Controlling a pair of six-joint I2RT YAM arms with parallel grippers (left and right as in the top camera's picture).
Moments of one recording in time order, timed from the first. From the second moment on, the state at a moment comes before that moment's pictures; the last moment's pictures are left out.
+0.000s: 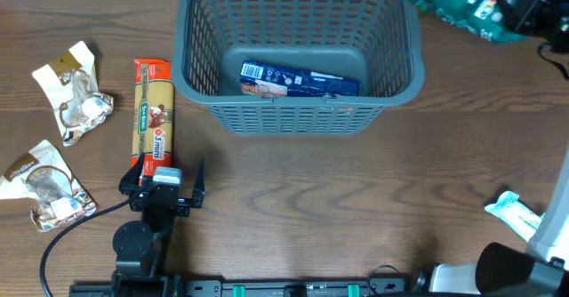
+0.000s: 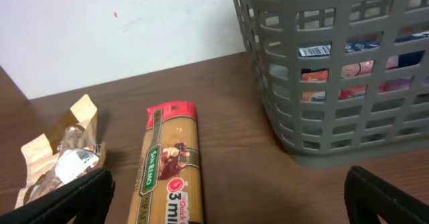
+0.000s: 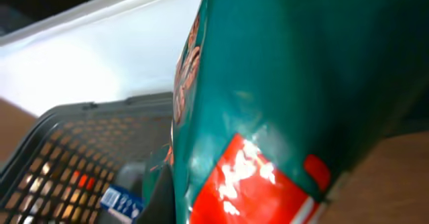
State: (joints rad) left arm -0.06 0.05 0.03 -0.13 0.02 0.20; right arm -0.33 1.59 1.90 -0.82 -0.63 0.12
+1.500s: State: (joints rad) left arm -0.06 0.05 0.03 -0.13 0.02 0.20; right arm 0.14 1.68 2.00 -1.23 -0.45 -0.16
